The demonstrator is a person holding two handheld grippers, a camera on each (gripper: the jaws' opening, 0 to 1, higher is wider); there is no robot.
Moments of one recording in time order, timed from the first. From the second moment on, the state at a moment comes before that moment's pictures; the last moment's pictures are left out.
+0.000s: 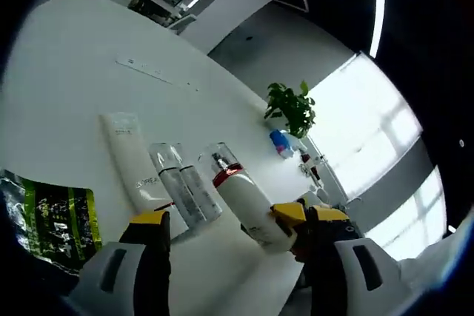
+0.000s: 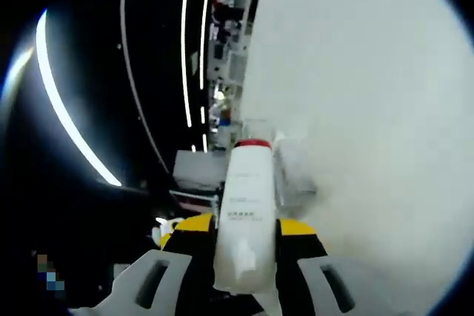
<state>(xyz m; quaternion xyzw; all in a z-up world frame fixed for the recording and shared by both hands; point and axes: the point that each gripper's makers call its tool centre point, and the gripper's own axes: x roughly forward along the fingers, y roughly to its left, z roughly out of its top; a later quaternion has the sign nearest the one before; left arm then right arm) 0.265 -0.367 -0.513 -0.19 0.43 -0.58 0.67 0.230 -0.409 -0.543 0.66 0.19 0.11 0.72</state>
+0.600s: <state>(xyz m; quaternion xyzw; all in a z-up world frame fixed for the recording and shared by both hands) 0.259 -0.384 -0.504 -0.21 0.45 -0.57 0.66 0.235 -0.359 -0.515 0.64 0.21 0.17 0.72</state>
